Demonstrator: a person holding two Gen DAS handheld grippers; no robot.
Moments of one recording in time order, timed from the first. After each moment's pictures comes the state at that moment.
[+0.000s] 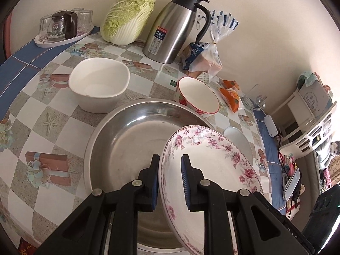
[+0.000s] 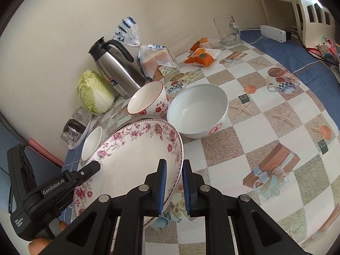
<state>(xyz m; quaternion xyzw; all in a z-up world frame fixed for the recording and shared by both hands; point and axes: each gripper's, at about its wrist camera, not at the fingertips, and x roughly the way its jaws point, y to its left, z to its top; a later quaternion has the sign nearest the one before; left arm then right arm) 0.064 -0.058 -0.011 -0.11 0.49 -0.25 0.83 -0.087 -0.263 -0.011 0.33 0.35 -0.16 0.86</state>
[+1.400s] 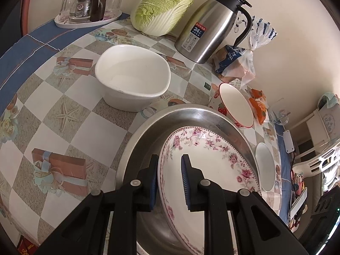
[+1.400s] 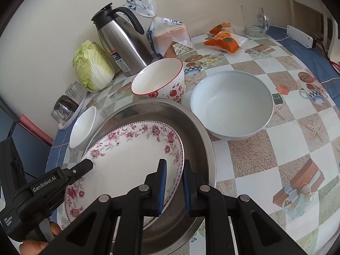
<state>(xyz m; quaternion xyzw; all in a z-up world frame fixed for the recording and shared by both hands) 0.101 -0.038 -0.041 -0.14 0.52 -0.19 0.82 -0.017 -0.244 -0.036 0.28 0.42 -0.15 0.85</state>
